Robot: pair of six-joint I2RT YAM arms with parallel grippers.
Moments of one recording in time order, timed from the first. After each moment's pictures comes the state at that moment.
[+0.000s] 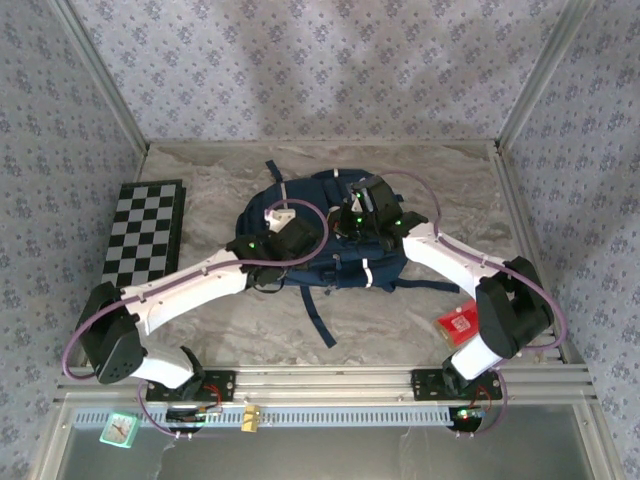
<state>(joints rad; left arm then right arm) -0.94 1.42 1.12 -0.71 -0.47 -0.82 0.59 1.56 1.10 -0.21 -0.27 0.90</state>
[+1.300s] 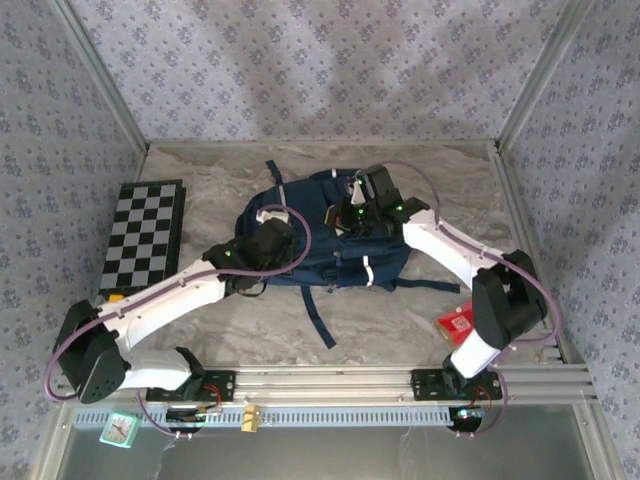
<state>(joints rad) -0.87 1.27 0.96 -0.58 -0.35 -0.56 0.53 1.63 1.25 -0.38 -0.40 0.76</state>
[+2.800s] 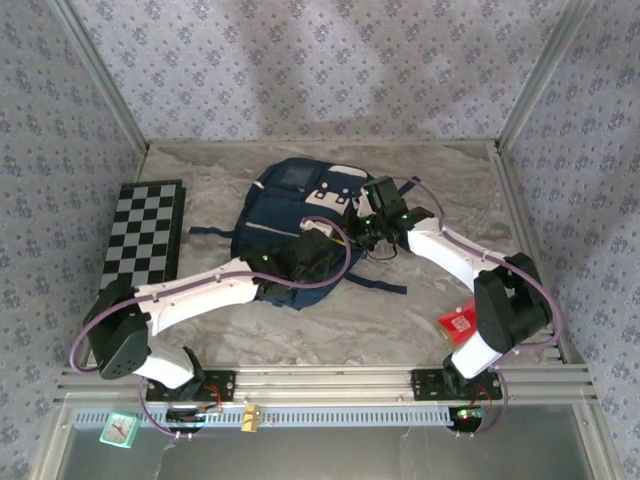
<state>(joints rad) -1.02 1.43 1.05 -0.50 -0.30 -0.53 0.50 1.59 1.12 -0.37 -0.52 0.82</state>
